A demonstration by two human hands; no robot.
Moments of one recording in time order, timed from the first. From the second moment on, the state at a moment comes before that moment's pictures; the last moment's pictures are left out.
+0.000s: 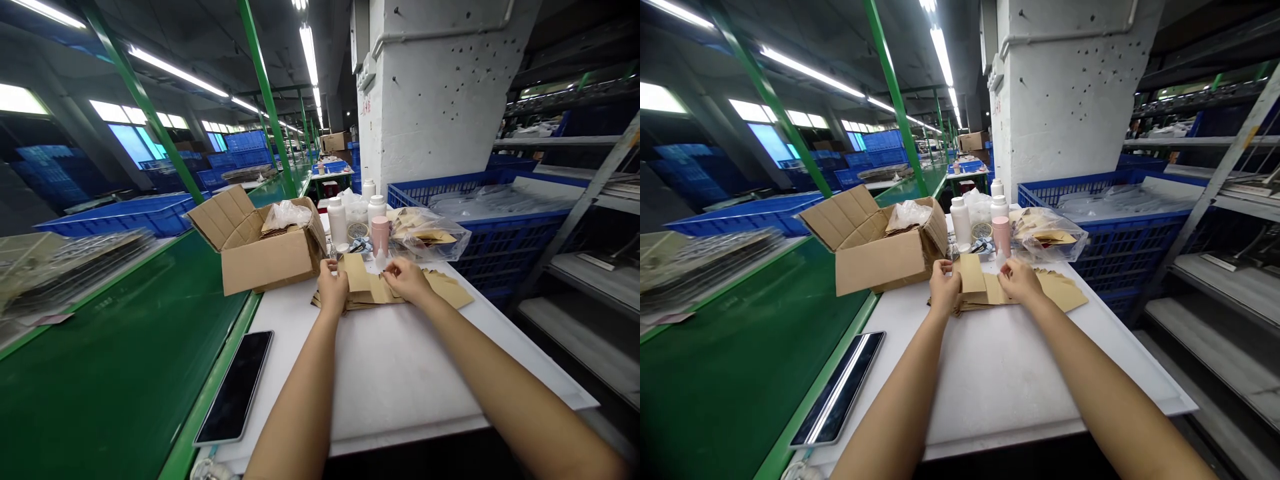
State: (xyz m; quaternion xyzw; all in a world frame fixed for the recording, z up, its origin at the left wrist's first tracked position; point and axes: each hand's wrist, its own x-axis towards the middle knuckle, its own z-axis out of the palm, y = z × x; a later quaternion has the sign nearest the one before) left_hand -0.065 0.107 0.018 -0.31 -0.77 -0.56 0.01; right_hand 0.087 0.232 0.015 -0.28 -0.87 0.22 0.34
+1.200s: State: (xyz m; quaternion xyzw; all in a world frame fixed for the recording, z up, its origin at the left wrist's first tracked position) left_hand -0.021 0.126 0.006 -0.50 -0.76 -0.39 -0.14; right_hand 0.097 0.224 0.024 -0.33 -0.93 0.08 0.16
